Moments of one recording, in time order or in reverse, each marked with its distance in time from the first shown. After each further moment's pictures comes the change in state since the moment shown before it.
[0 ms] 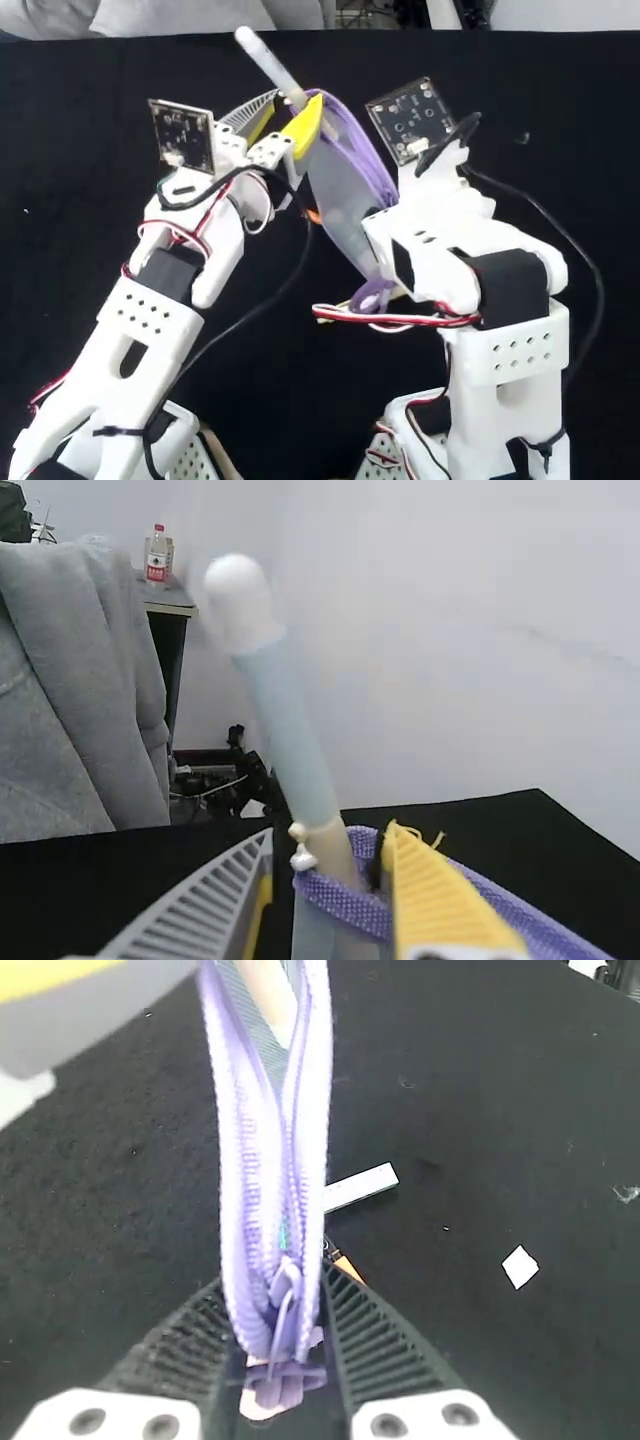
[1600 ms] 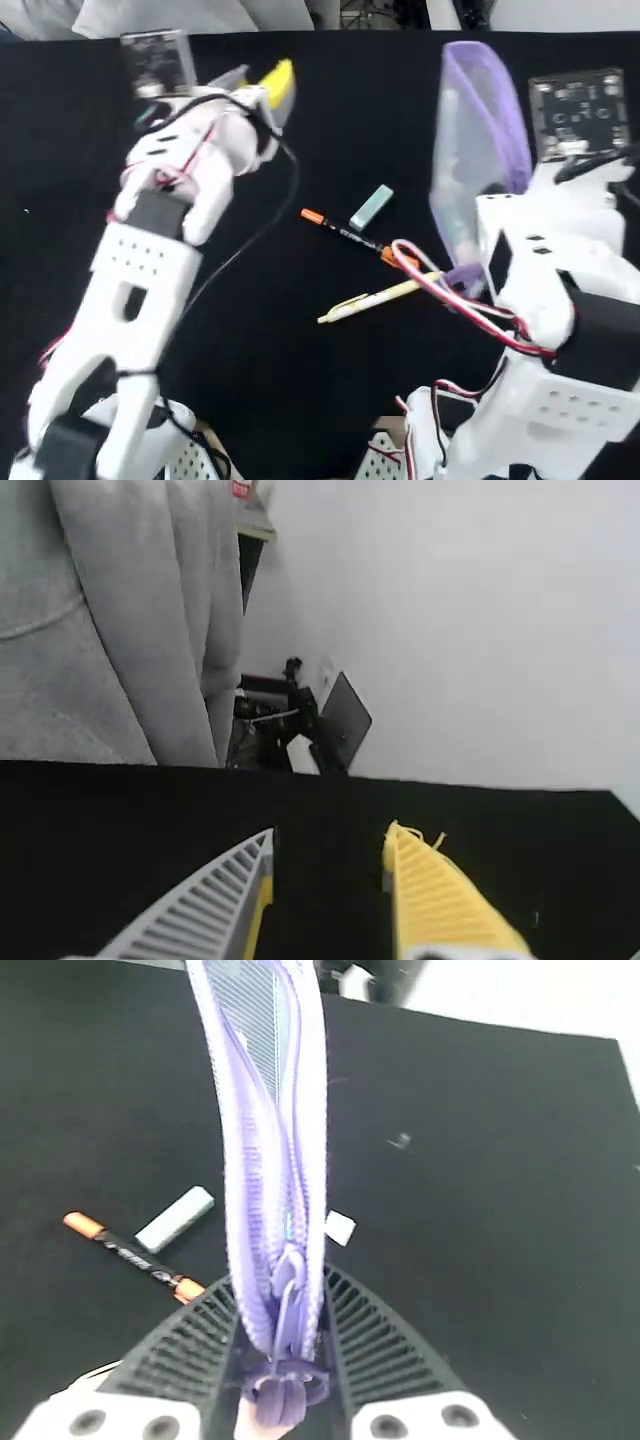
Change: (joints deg) left arm -5.8 16.9 -21.1 16.4 4.3; right arm 27.2 0.0 -18.1 6.6 2.8
